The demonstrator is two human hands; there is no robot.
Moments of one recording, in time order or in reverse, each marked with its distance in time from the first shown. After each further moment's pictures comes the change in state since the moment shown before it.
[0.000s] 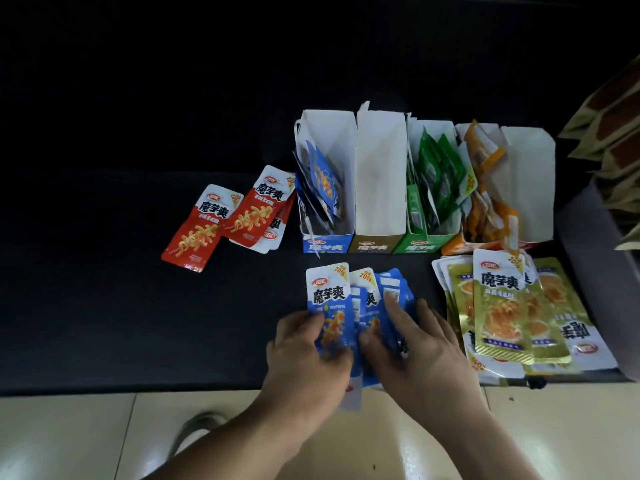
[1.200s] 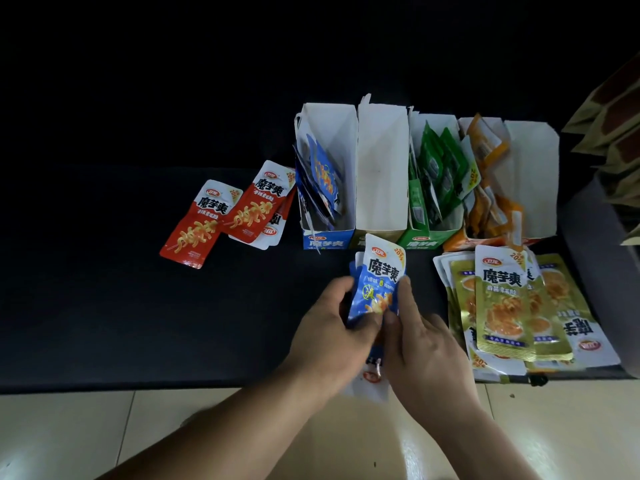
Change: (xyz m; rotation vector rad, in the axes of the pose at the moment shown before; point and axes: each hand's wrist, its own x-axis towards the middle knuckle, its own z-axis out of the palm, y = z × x) left_hand 0.015 0.033 0.009 -0.320 -0.184 0.101; right_hand 0.004 -0.002 0.014 0.017 0.227 -0.079
